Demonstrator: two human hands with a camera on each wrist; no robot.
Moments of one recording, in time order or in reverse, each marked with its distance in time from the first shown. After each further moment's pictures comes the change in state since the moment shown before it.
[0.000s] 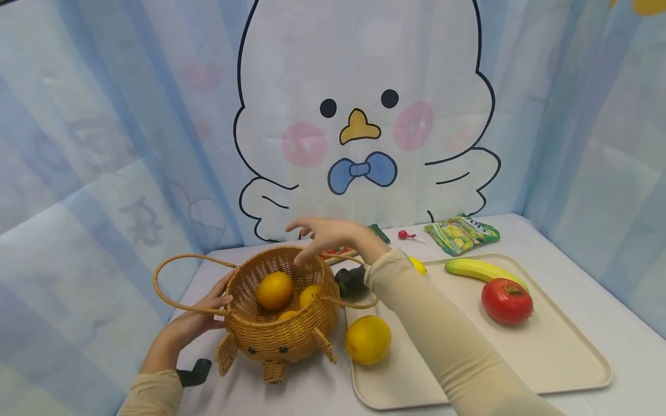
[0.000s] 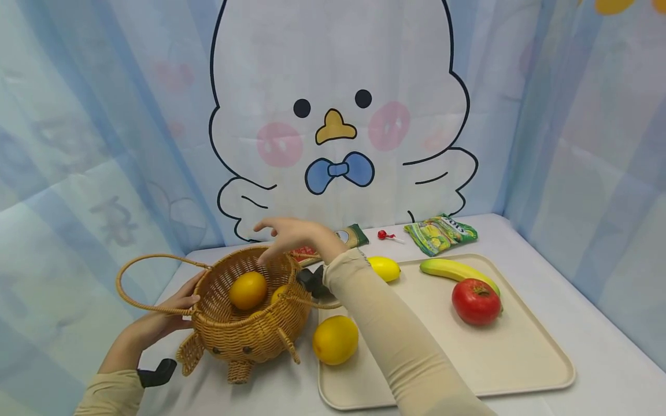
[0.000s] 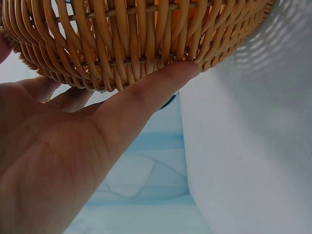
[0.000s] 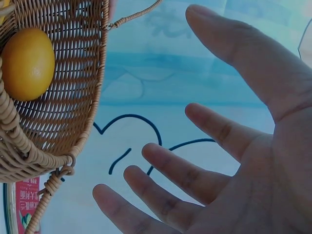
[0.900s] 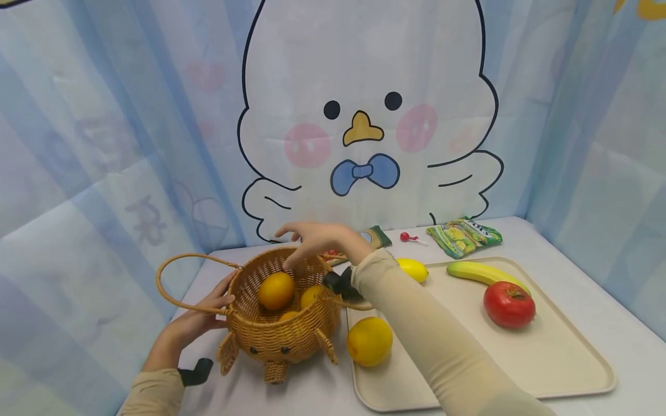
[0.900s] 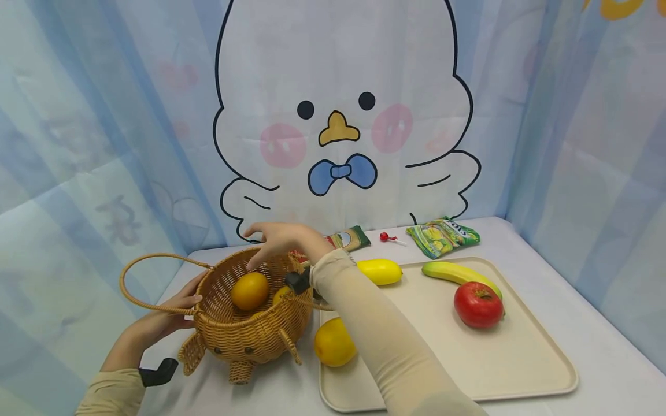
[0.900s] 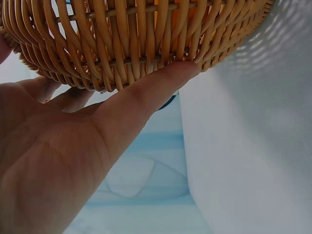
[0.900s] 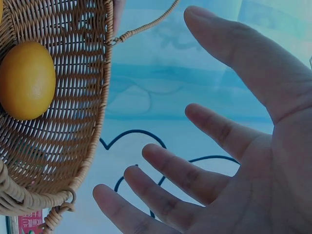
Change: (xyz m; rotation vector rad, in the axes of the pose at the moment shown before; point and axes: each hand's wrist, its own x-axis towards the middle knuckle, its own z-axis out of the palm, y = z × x) left_hand -0.001 0.000 -0.002 0.013 0.002 -0.008; right_hand 0.019 -0.014 0.010 0.008 -0.049 -0.008
